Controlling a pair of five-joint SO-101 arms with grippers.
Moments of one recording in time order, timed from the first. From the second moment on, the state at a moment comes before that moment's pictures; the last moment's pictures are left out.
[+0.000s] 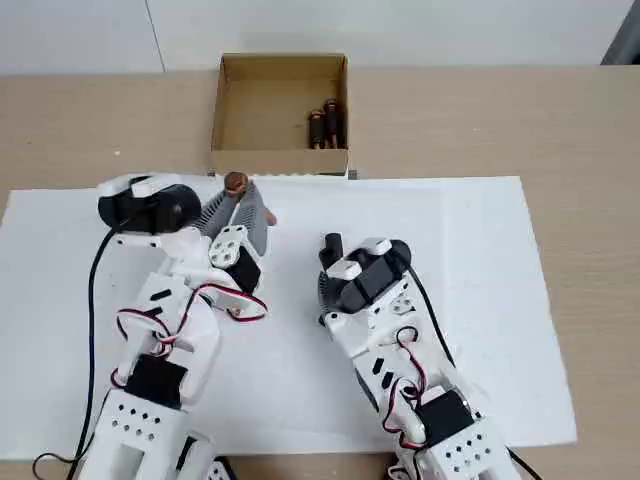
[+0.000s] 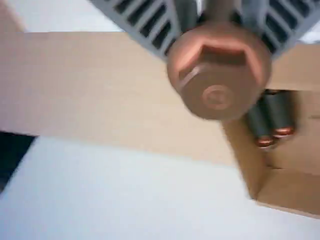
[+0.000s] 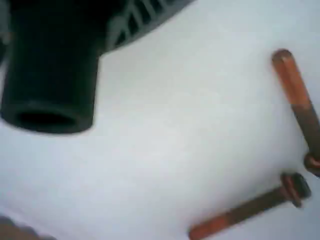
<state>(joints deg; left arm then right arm) 14.9 -67.1 70.6 16.7 29.1 -31.9 -85.9 90.4 25.2 0.1</state>
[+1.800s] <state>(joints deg) 21.8 -67.8 63.0 26.7 29.1 -32.0 -102.3 95.9 30.5 10.9</state>
